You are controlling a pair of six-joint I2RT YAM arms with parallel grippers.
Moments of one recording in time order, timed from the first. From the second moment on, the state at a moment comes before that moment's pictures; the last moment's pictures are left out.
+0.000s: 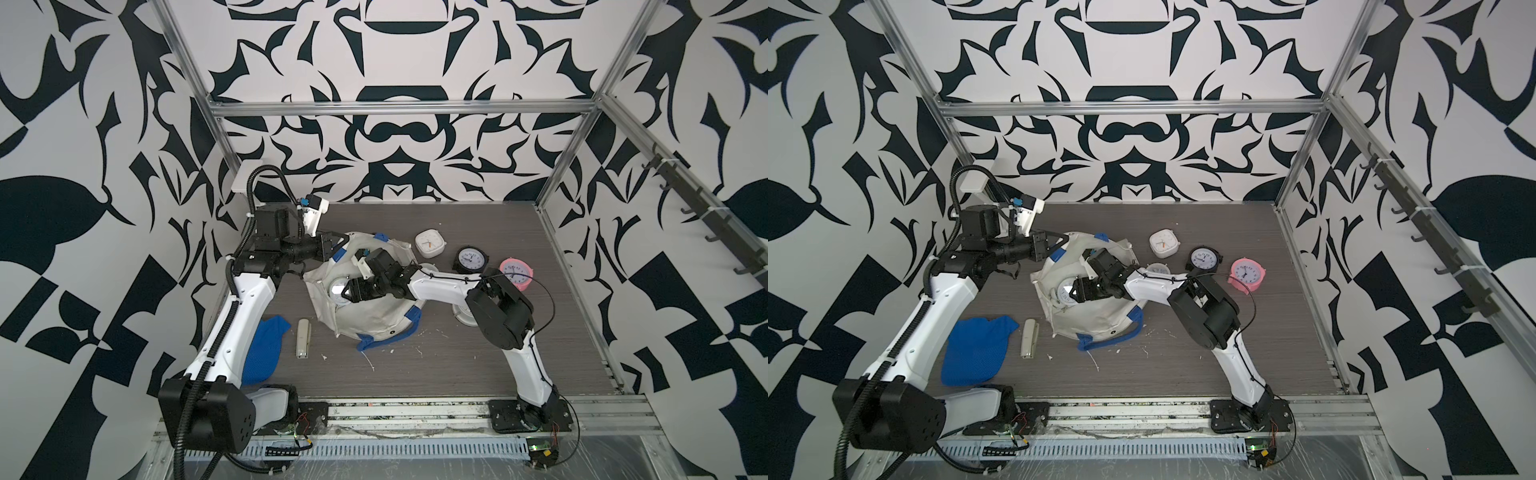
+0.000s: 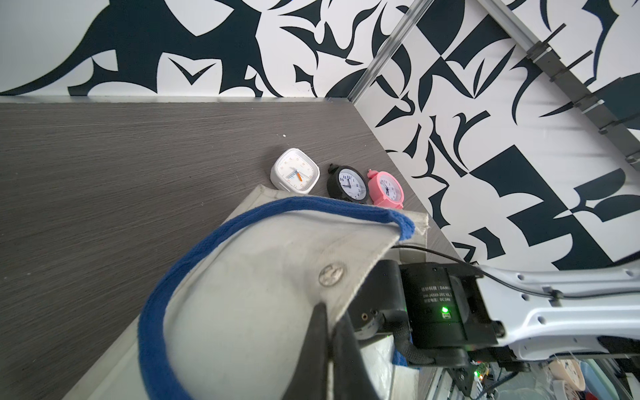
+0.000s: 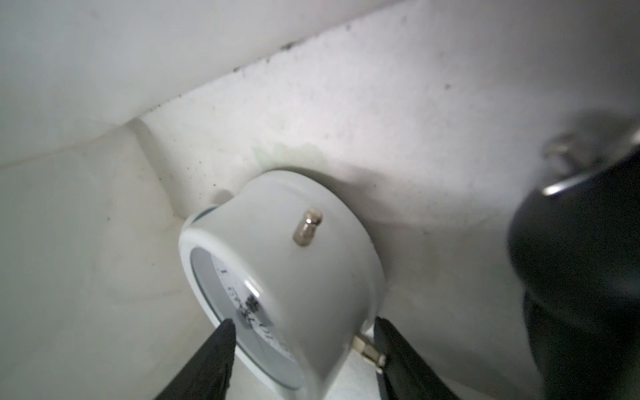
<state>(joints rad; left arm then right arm) -0.12 1.25 1.18 -0.48 0.81 -0.16 0.85 2.16 1.51 -0.11 -0.34 0.60</state>
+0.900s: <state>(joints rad) -0.12 1.25 1.18 -0.47 0.82 -0.16 0.84 2.22 1.47 0.15 -0.50 0.68</state>
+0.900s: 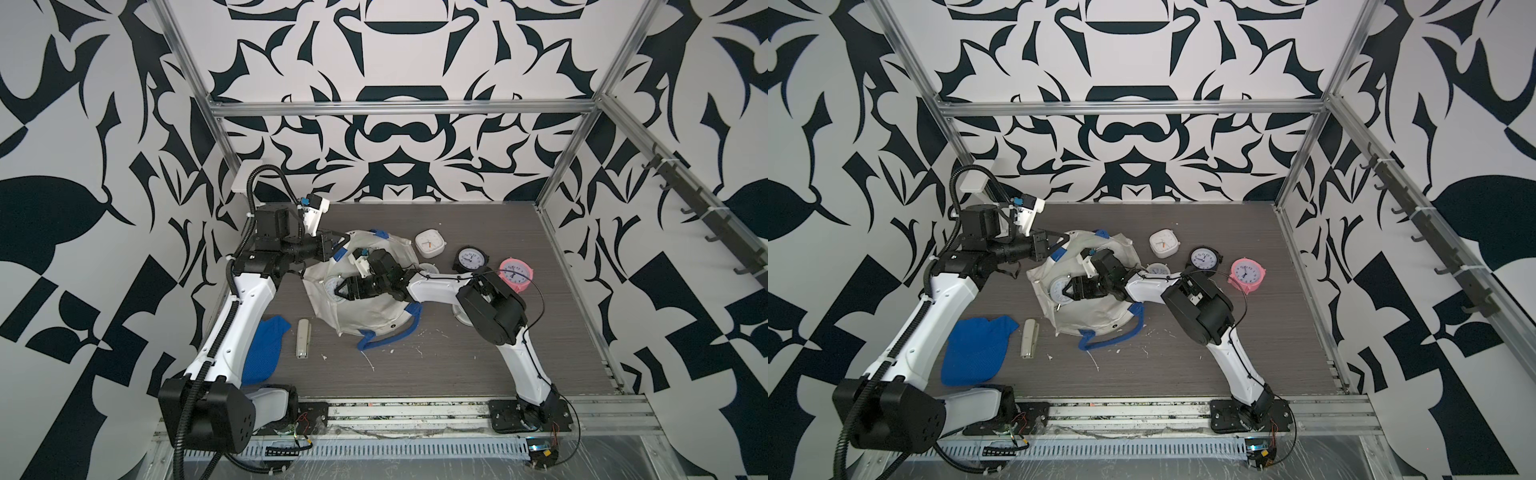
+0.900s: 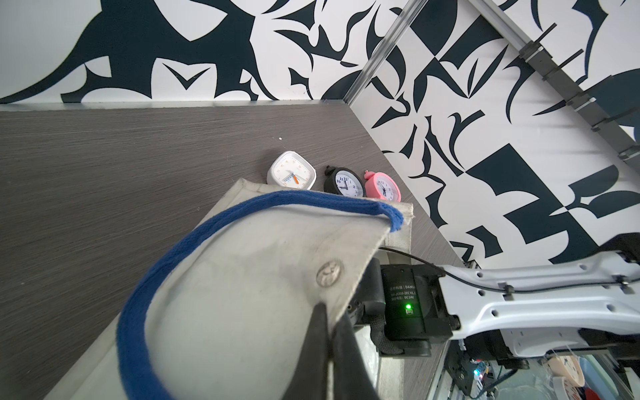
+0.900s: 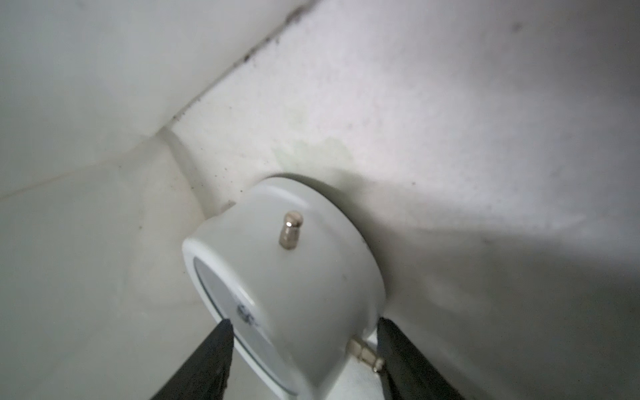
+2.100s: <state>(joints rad) -0.12 1.25 1.18 -0.47 0.82 -0.16 0.87 2.16 1.51 0.04 -0.45 0.56</state>
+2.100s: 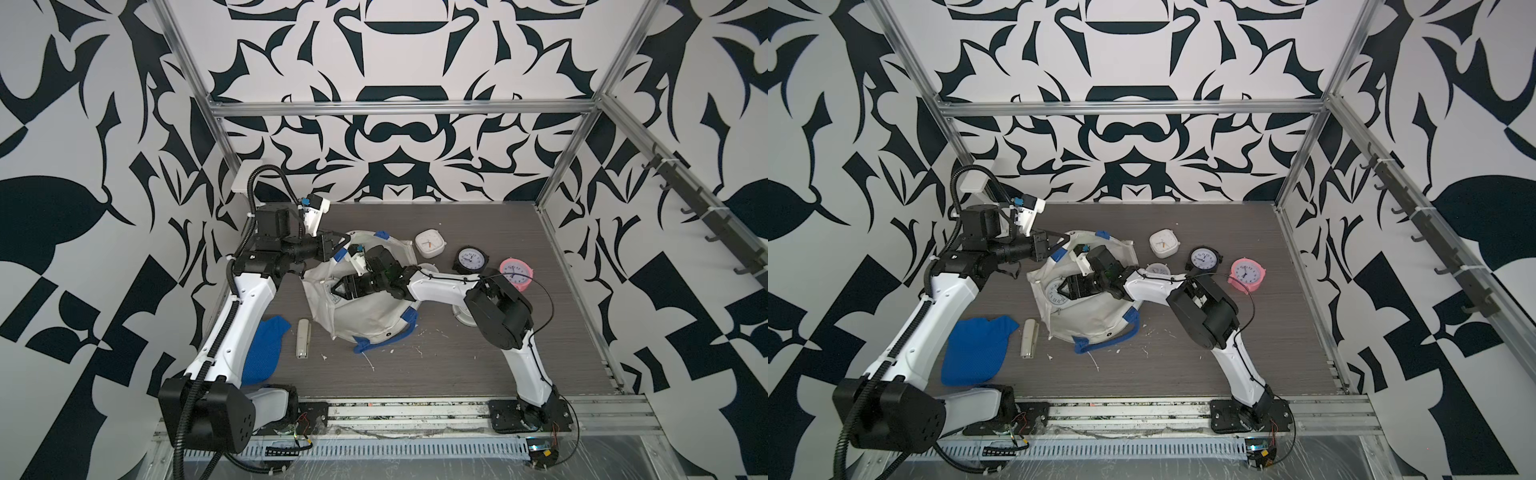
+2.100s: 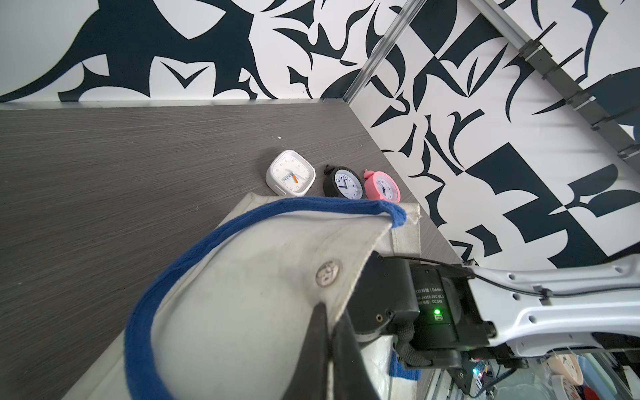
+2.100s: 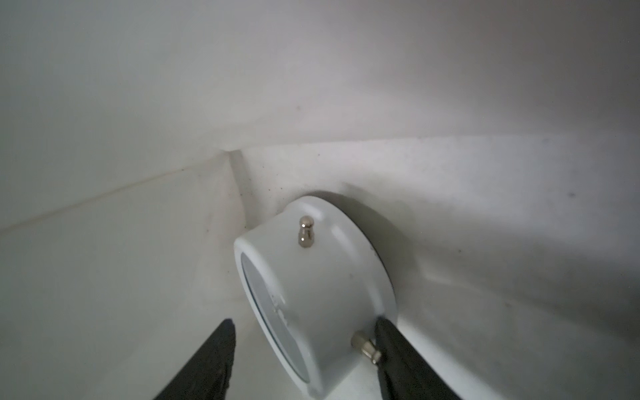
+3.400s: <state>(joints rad) -0.12 1.26 1.18 -0.47 0.83 -0.15 0.88 2.21 1.46 0.24 -0.48 0.60</state>
